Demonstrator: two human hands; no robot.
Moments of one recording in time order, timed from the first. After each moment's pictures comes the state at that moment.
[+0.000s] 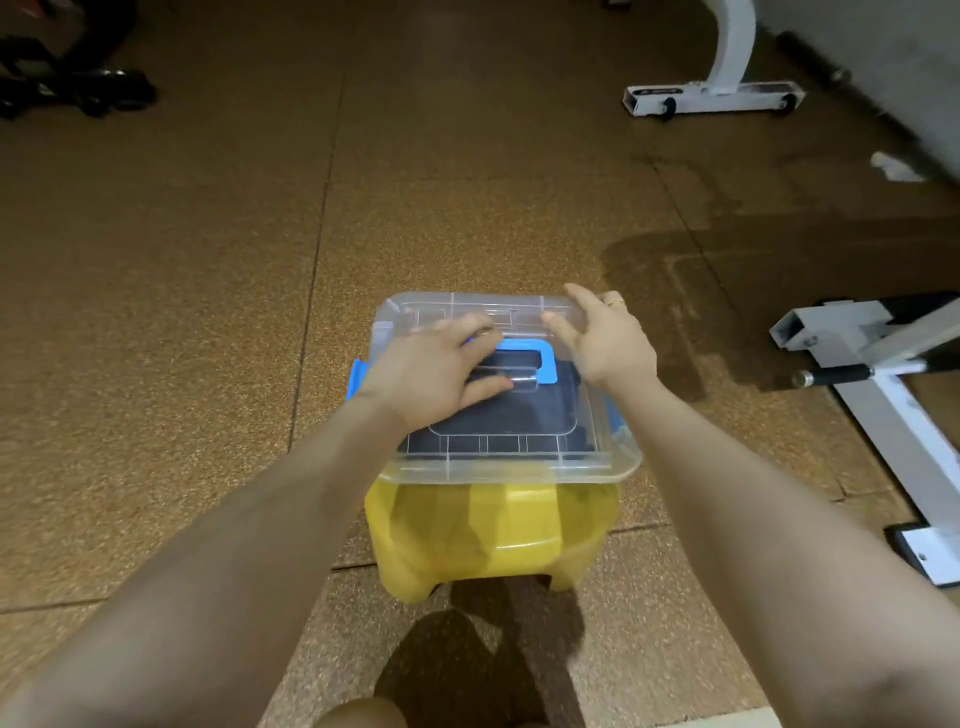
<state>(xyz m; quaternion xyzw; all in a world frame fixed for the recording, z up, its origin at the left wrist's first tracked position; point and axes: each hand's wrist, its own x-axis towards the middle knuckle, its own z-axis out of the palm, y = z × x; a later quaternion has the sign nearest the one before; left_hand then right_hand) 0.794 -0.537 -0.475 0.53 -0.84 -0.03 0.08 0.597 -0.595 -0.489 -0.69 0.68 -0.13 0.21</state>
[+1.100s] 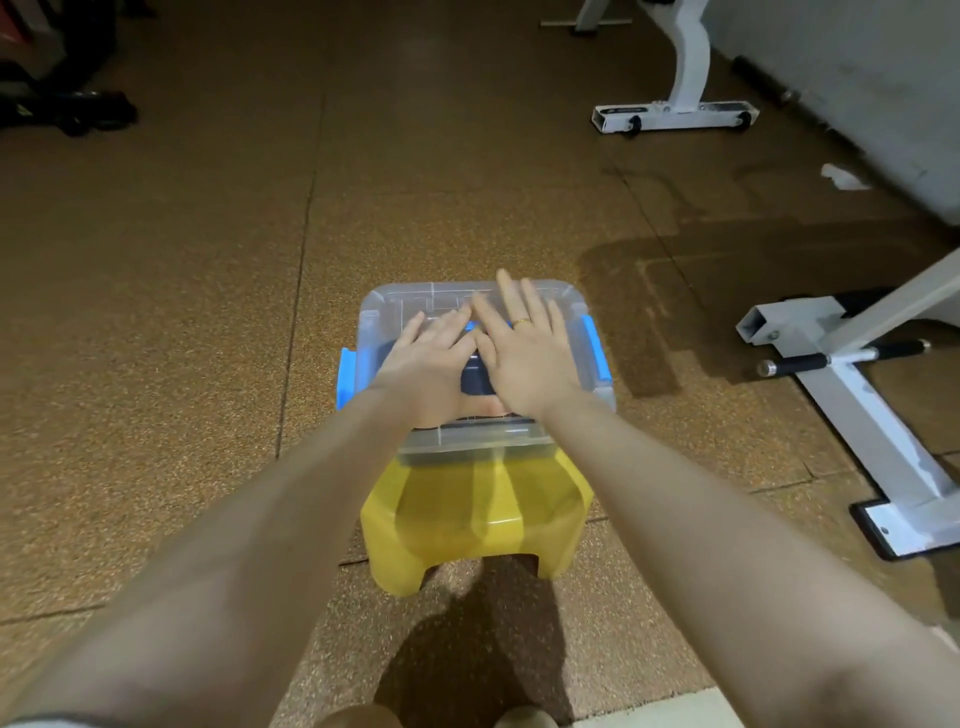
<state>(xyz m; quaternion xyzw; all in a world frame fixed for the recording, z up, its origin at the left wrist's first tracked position) 0.776 -0.518 -0.483 0.59 -0.80 -0.13 0.00 0.637 -0.541 -0.484 -0.81 0.58 -0.06 0.09</state>
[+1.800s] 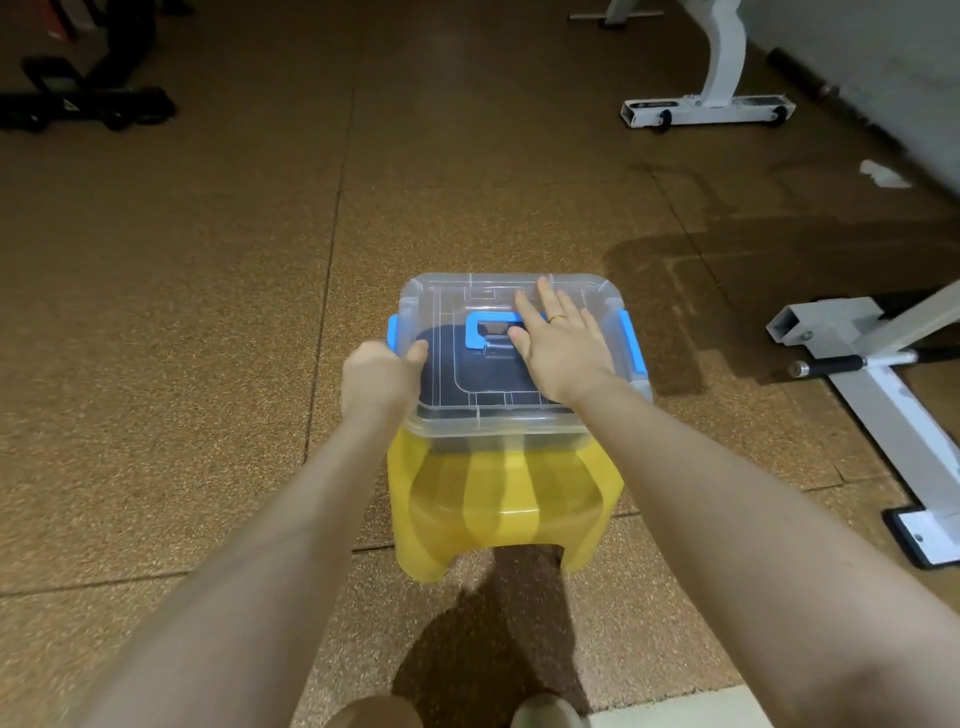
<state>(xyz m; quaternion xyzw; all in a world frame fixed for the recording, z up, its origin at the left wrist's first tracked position) 0.819 -0.493 -0.486 0.82 -0.36 -0.31 0.31 0.644 -0.544 -0.482 -0.79 0.60 0.03 0.10</state>
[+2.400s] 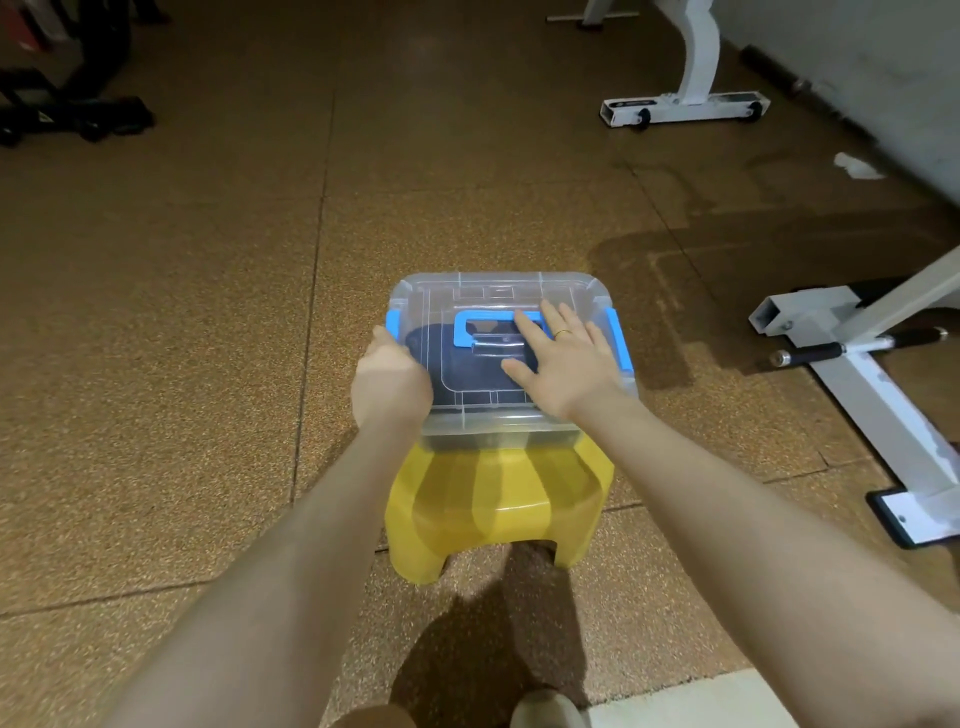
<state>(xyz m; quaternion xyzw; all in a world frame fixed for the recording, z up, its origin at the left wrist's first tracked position) 0.796 -0.493 -0.492 0.83 -0.44 -0.21 0.25 0.623 -0.521 -0.480 -0.79 0.60 0.04 0.10</state>
